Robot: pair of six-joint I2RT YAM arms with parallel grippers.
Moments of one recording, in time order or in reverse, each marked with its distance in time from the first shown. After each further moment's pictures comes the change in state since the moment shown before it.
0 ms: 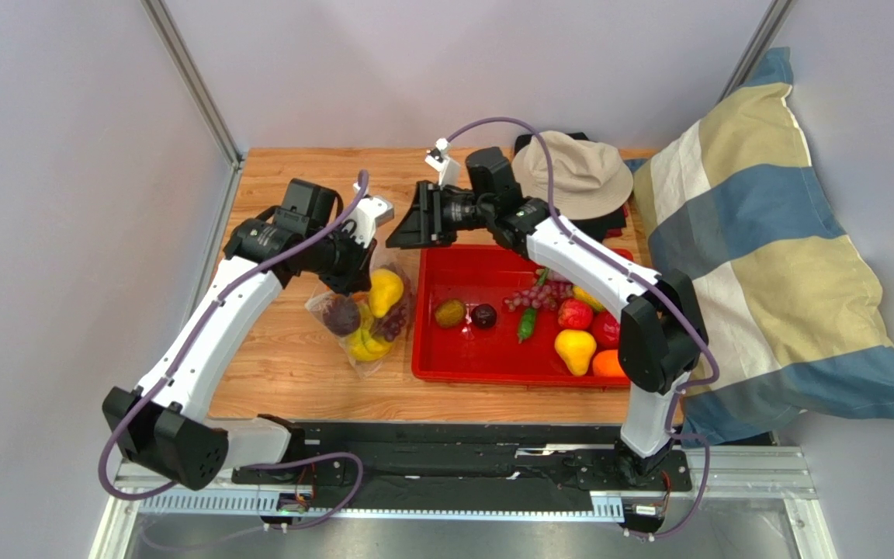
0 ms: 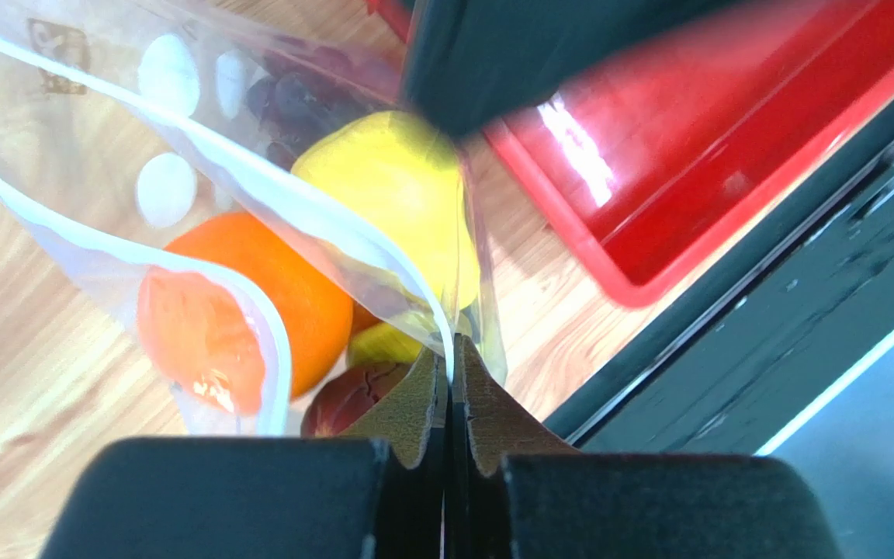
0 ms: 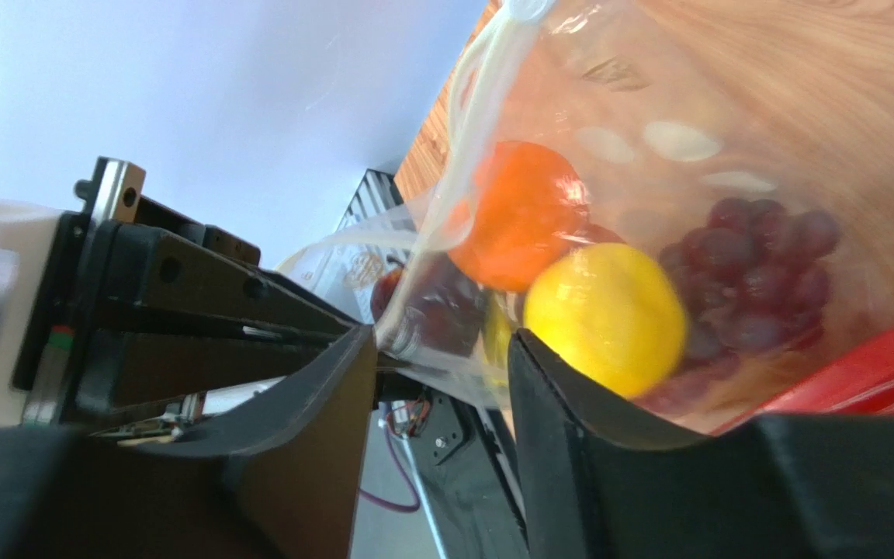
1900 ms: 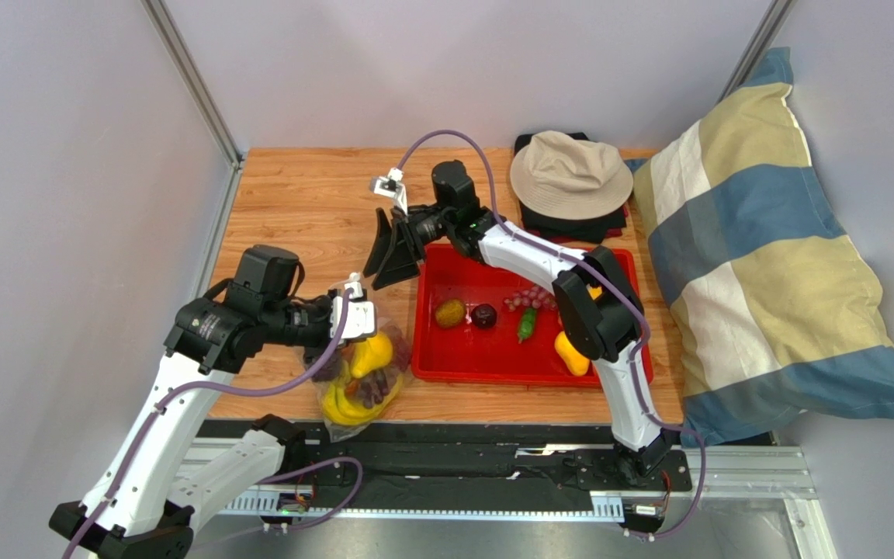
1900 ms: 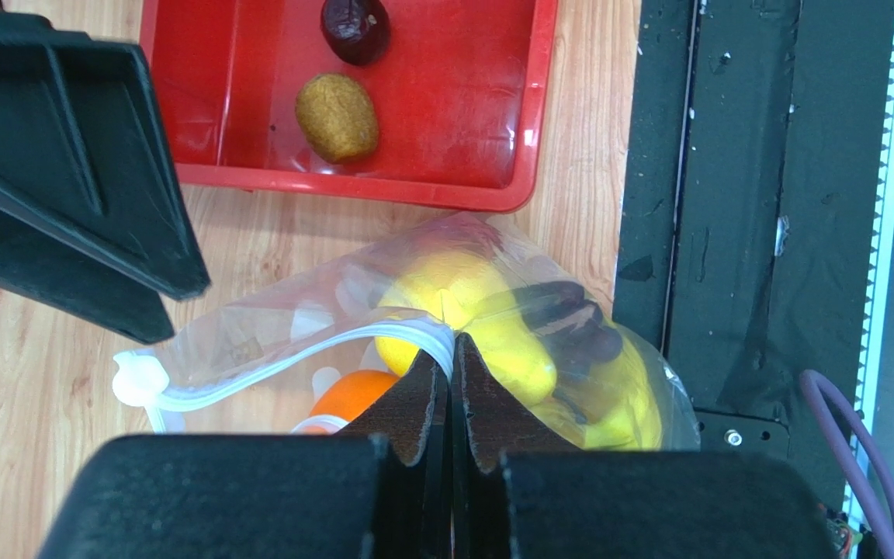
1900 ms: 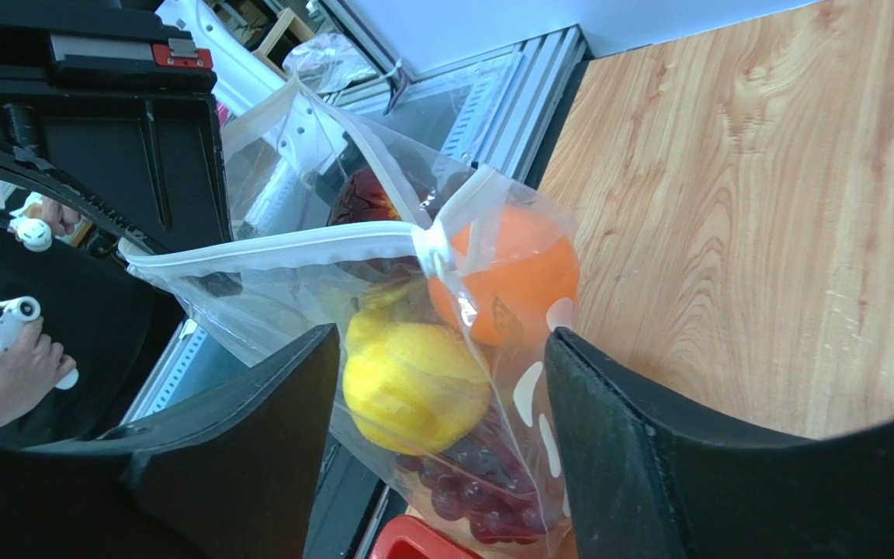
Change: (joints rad) left arm -0.055 -0.439 -0.211 -0.147 0.310 0.719; right arm 0.038 0.323 0.140 0.486 -0.687 -0.245
